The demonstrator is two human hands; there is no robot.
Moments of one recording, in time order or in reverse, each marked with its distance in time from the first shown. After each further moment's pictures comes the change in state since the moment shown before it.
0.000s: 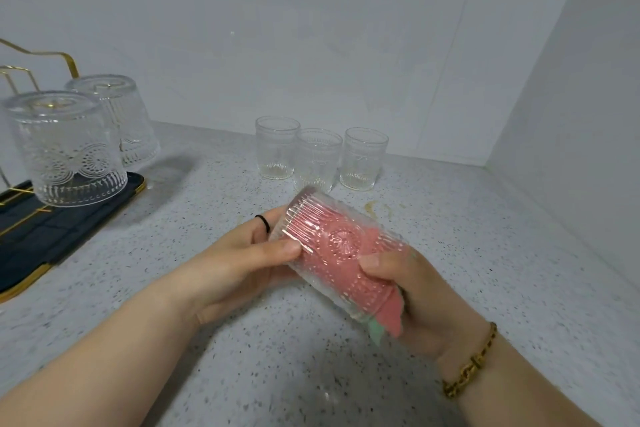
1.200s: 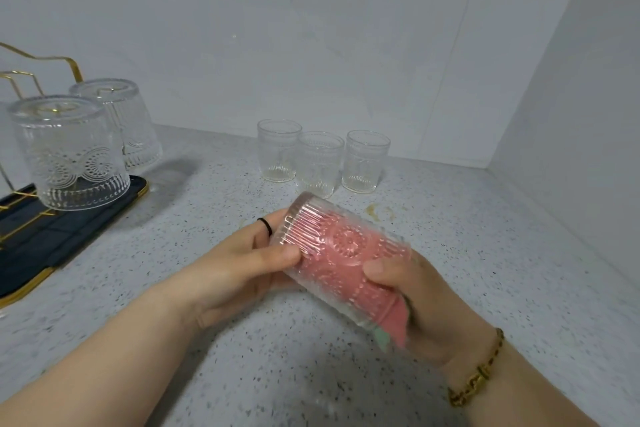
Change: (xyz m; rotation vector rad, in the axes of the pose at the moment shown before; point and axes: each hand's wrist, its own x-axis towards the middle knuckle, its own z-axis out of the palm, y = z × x) left_hand -0.004 0.003 0.002 0.016 -0.005 0.003; right_hand -0.003 0.001 0.002 -0.126 0.007 0.025
